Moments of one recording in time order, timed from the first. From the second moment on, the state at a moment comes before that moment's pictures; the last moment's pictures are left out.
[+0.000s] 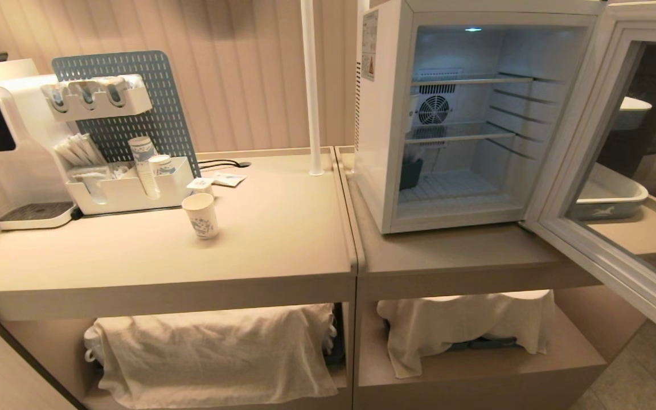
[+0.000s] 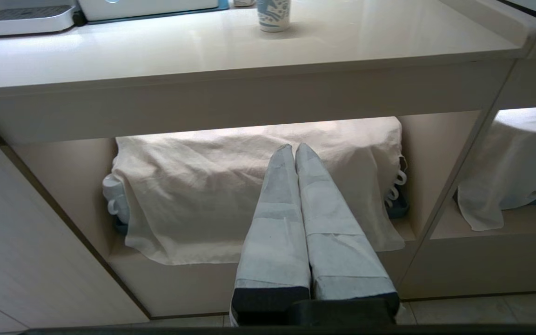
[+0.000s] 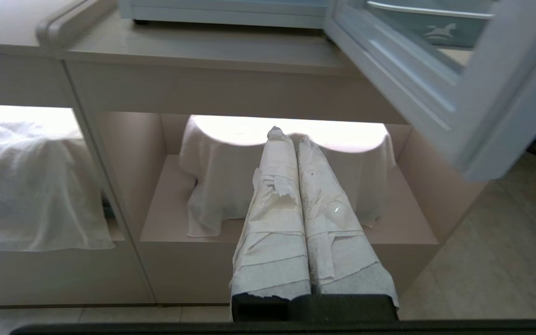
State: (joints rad) left arm 0.00 0.00 0.00 0.02 0.01 0.04; right arm 0.00 0.00 0.00 0.00 0.01 -0.14
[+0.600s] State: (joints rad) left arm 0.00 0.00 0.00 0.02 0.02 0.03; right arm 0.00 0.00 0.00 0.00 0.01 -0.14
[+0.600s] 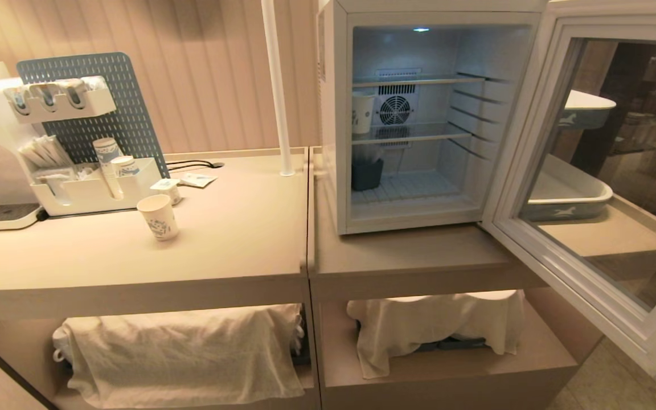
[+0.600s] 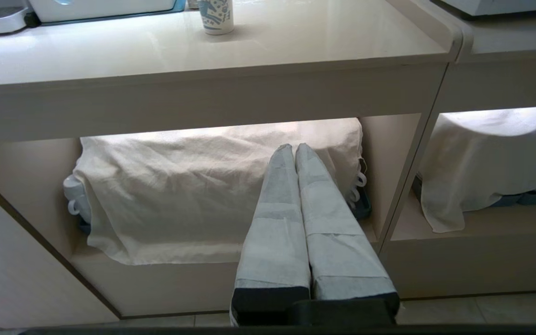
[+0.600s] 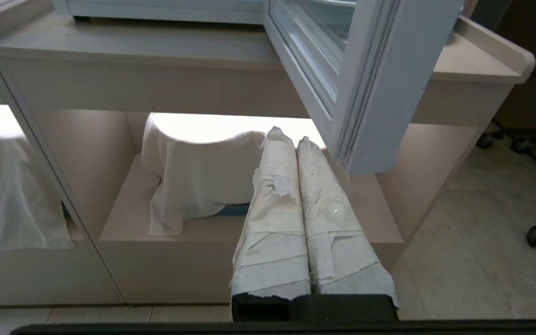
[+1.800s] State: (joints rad) left arm 0.00 0.00 0.00 0.01 0.02 0.03; right arm -0.01 0.01 -0.02 0.07 0.03 -0.12
